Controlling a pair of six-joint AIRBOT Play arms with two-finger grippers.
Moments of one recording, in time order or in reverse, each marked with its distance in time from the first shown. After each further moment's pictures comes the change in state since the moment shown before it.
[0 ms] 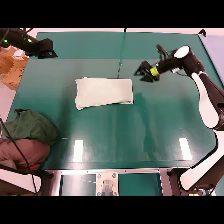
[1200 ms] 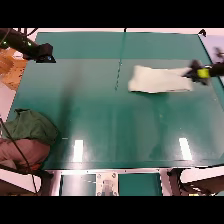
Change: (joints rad) left arm 0.000 0.000 0.000 0.055 -0.080 -0.019; right arm -0.471 0.275 -0.142 -0.151 0.009 0.024
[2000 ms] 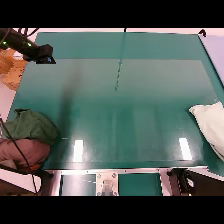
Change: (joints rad) left arm 0.000 0.000 0.000 0.000 -0.028 -0.006; right arm -1.018 0.438 -0.791 -0.220 -0.192 -0.044
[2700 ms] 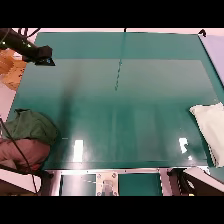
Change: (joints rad) left arm 0.000 0.003 -0.003 0.030 -0.042 -0.011; right arm 0.292 0.071 0.288 0.037 0.259 0.058
